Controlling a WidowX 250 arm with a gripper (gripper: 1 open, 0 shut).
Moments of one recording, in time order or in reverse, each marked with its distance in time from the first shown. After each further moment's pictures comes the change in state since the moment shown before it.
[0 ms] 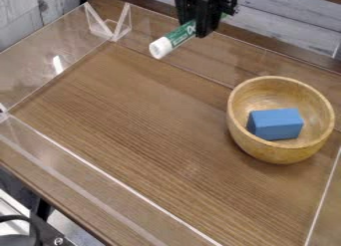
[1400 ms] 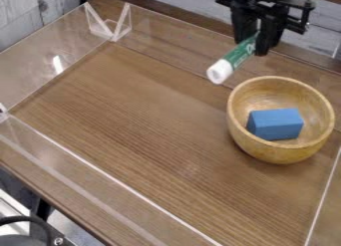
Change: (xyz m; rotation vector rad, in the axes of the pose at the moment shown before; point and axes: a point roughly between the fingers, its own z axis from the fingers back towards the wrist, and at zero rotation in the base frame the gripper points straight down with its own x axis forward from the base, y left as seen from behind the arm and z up) arm 0.007 -0.079 0.006 -0.017 -0.066 -0.004
